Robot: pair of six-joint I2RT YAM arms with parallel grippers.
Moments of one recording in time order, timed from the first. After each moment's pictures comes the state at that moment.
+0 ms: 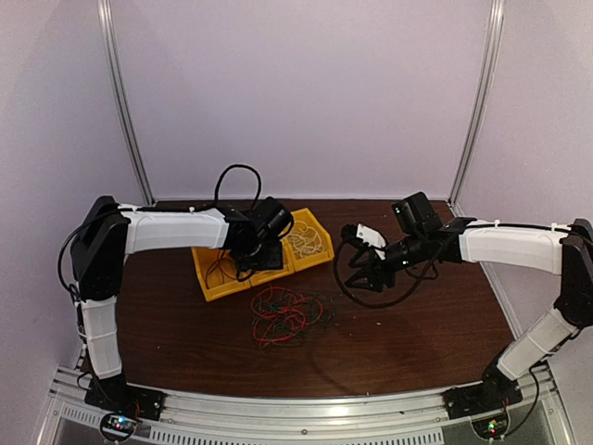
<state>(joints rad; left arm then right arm) -0.83 1.99 1.50 -0.60 -0.39 -0.81 0.59 1.50 0.99 -0.28 -0.58 -0.48</state>
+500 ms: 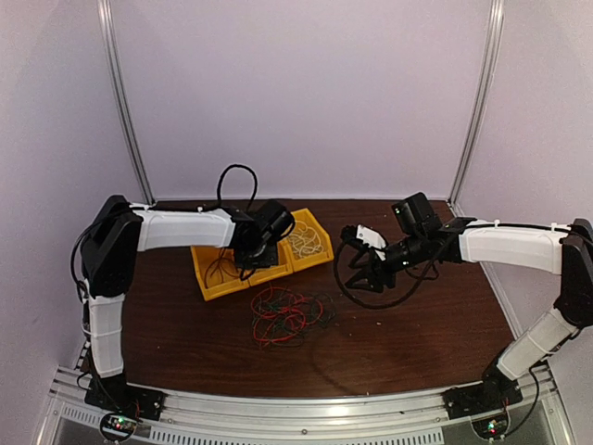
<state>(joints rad) -0.81 2.05 1.54 -0.61 -0.48 -0.83 0.59 1.50 0.99 -0.30 -0.59 -0.49</state>
